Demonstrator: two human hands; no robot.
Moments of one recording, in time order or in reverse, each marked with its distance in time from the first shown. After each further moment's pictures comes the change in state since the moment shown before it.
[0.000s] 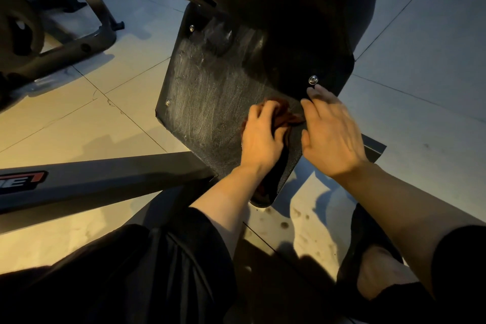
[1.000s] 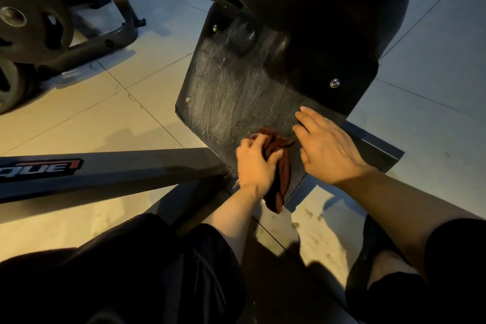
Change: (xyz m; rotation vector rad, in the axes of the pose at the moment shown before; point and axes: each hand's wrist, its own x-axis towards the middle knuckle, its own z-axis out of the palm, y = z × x) left_hand -0.038 -0.033 -0.015 0.047 -0.043 -0.363; right_hand 0.000 -0.020 0.014 0.068 -0.189 -0.230
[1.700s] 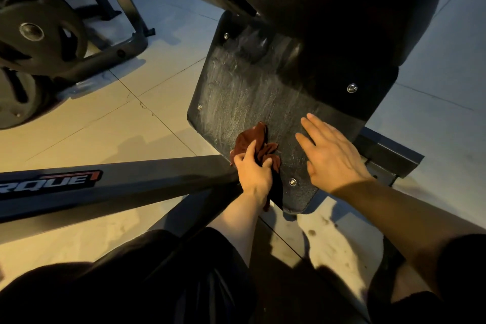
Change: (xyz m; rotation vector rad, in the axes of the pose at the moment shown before) left_hand 0.010 -0.018 -0.015 -0.282 0.033 -0.308; right_hand 0.007 -0.016 0.019 -0.033 0.001 0.036
